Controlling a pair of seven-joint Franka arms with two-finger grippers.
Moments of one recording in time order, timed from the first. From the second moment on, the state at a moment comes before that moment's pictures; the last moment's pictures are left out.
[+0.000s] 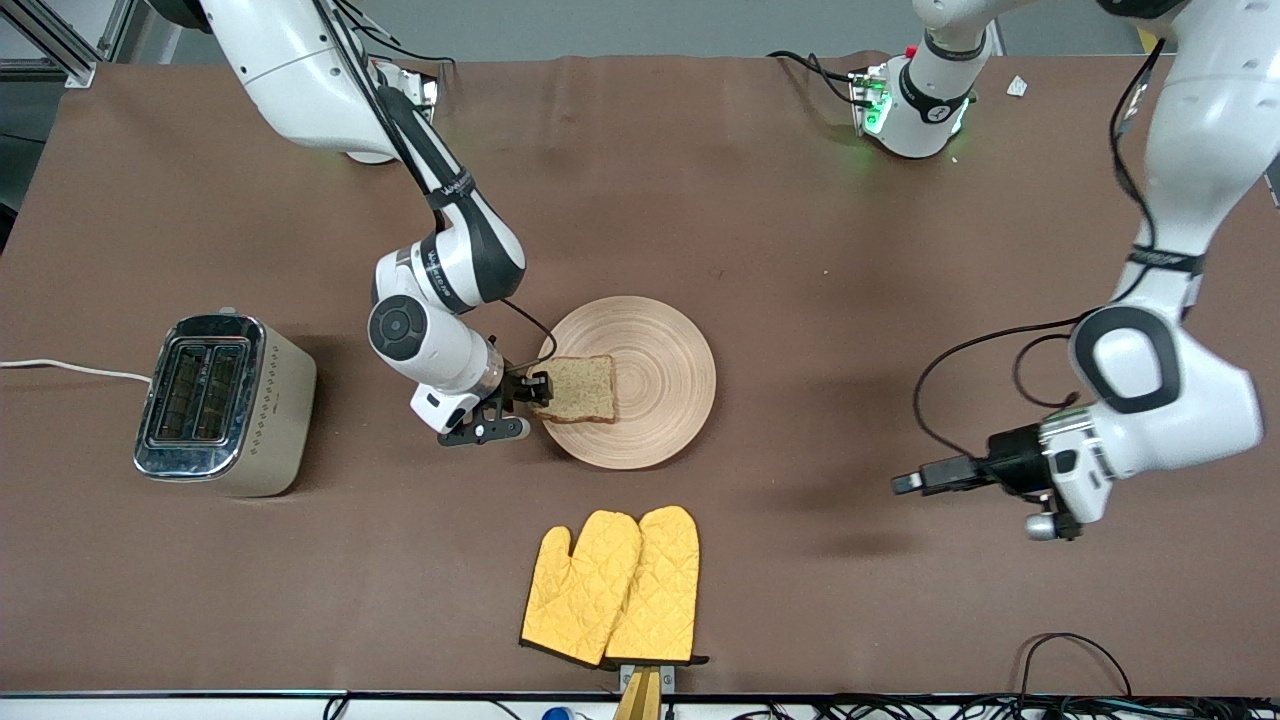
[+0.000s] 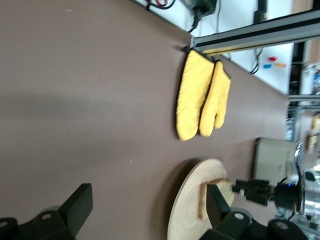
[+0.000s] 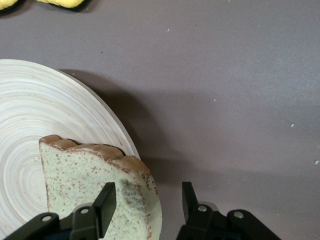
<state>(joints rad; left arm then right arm) 0.42 0.64 -0.57 -1.55 -0.54 2.17 0.17 0.45 0.57 0.03 -1.79 0.28 2.41 0.18</state>
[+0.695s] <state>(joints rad) 0.41 0.28 -0.57 -1.55 0.02 1.76 -0.16 0.45 0.57 0.03 -1.79 0.28 2.41 0.18</state>
